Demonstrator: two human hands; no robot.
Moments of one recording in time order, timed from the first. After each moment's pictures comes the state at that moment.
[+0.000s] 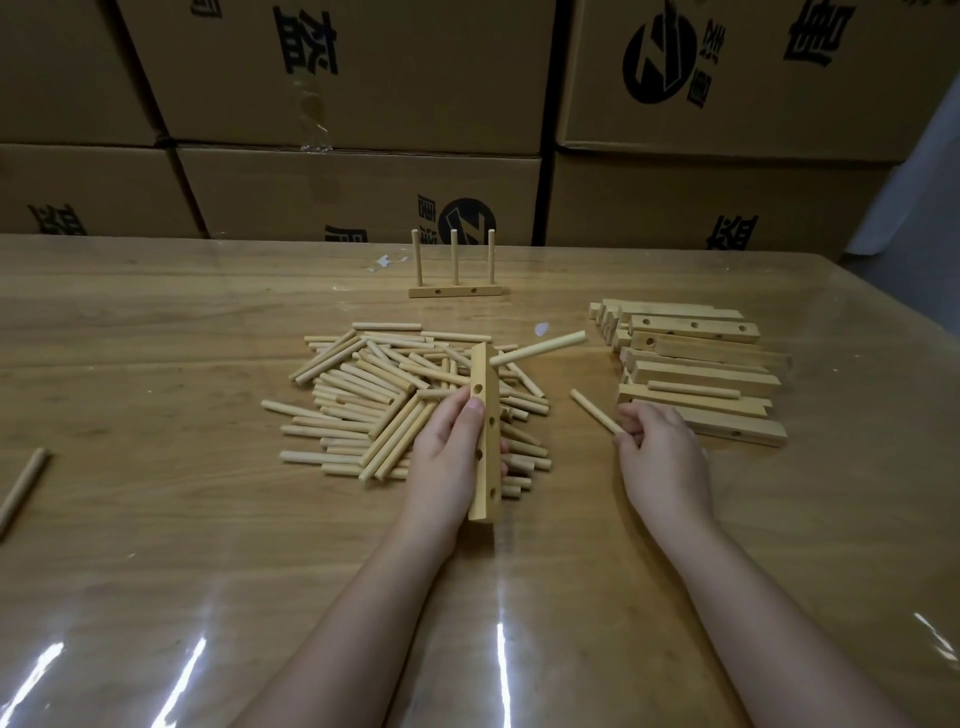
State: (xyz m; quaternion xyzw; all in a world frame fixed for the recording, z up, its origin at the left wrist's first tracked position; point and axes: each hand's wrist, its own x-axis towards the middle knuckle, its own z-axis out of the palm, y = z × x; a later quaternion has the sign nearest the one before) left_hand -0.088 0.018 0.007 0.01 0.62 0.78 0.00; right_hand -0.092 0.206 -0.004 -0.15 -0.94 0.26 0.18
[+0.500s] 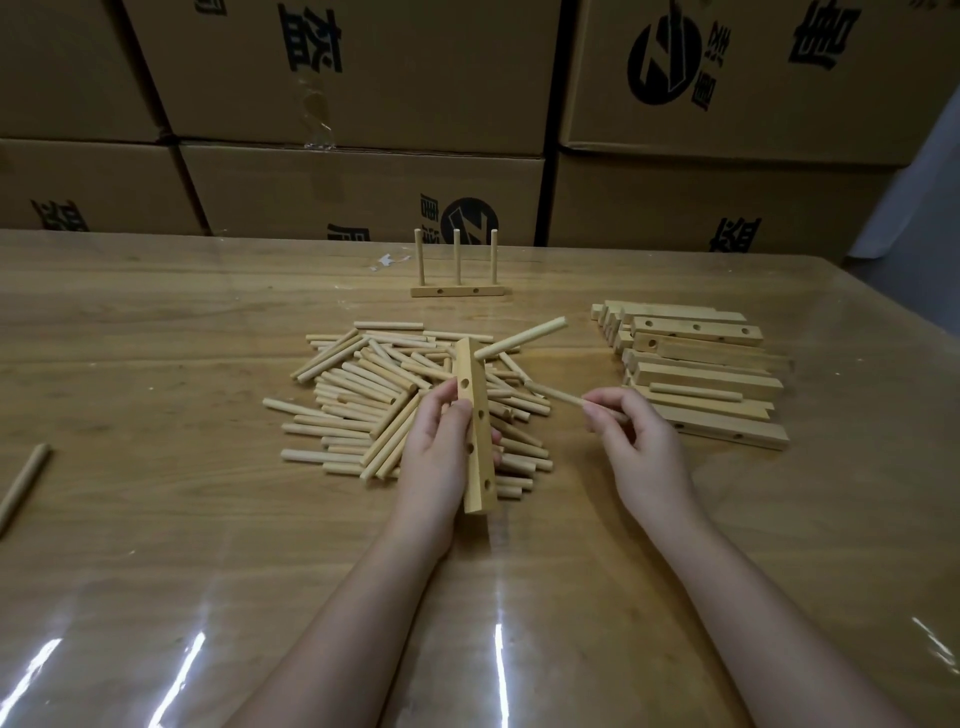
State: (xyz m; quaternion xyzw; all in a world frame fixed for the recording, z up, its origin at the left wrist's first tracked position) left_hand -0.092 0.016 0.010 -0.01 0.60 0.80 -0.02; right_hand -0.087 0.191 0.006 0.01 -0.84 0.49 0.22
